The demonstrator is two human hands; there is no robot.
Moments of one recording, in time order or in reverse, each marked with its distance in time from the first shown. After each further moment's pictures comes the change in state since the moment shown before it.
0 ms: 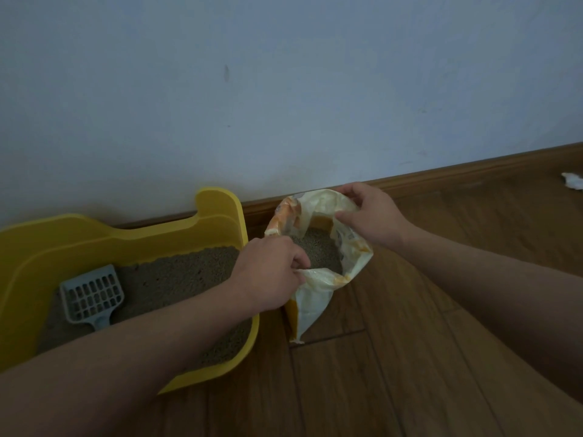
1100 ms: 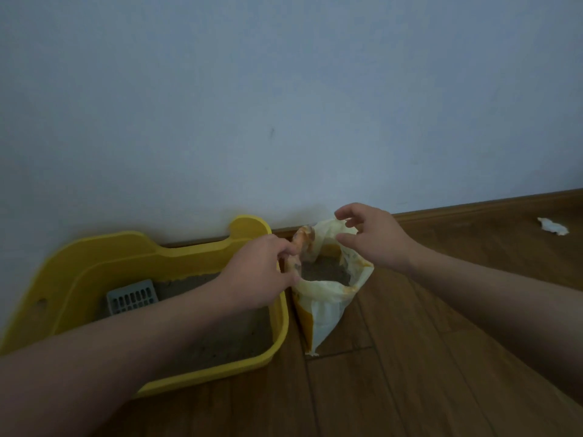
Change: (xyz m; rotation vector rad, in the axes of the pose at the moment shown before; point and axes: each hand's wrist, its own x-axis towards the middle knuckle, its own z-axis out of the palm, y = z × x) left_hand -0.056 -0.014 -0.070 -0.151 0.150 -0.066; right_hand -0.058 -0.088 -0.022 -0.123 -0.028 -0.150
